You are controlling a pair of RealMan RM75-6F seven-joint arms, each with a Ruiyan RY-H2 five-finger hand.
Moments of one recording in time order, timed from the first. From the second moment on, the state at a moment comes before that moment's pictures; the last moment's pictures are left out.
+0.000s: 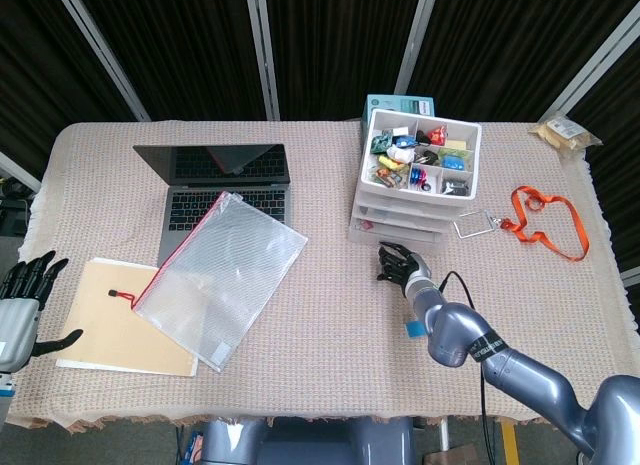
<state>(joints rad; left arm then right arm) -0.12 -1.09 -0.04 -1.67 1.47 1.43 0.04 0.78 -1.68 0.73 -1.37 0.40 0.78 0.01</state>
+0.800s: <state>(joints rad) -0.12 -1.10 -0.04 -1.67 1.47 1.43 0.05 0.69 -1.60 0.65 -1.58 0.40 0.80 0.01</state>
